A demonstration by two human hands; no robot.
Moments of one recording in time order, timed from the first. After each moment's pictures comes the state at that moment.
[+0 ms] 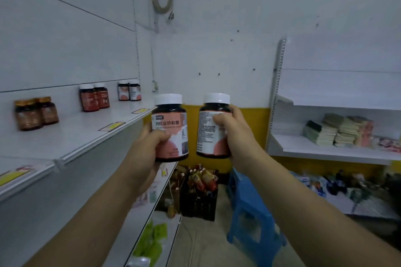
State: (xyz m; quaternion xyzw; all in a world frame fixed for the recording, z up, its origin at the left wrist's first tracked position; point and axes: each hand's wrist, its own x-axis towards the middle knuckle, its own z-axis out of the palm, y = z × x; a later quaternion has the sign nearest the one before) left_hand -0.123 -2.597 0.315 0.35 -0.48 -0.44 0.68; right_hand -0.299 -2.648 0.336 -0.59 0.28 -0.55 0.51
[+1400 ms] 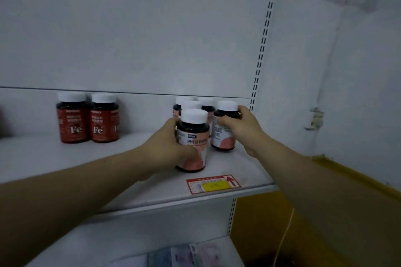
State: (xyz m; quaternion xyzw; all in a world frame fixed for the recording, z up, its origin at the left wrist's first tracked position) left_hand 0.099 -3.180 0.342 0.78 -0.26 -0.02 0.57; right_hand 0.123 -3.397 0.351 -0.77 0.02 -0.25 0.59
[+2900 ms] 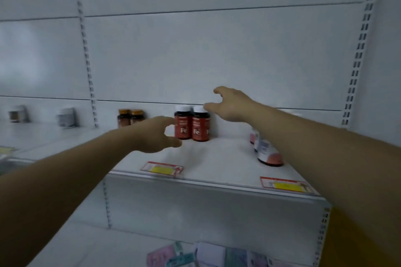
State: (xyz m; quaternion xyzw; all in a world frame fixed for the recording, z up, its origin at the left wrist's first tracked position) left_hand 0.020 -3.005 0.397 0.98 -0.03 0.10 0.16; right_hand 0.106 -3.212 0.439 -0.93 -0.24 -0.16 0.23
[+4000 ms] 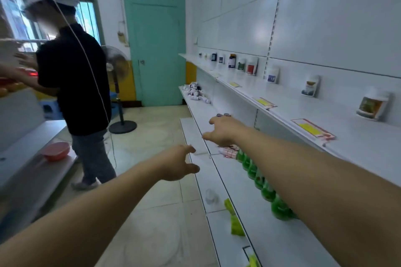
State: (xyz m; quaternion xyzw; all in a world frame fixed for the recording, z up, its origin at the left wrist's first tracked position) left_hand -0.233 -2.287 0.234 0.84 0.51 0.08 0.17; right_hand -0.053 -2.274 0.290 -0.71 -0.70 0.03 0.05
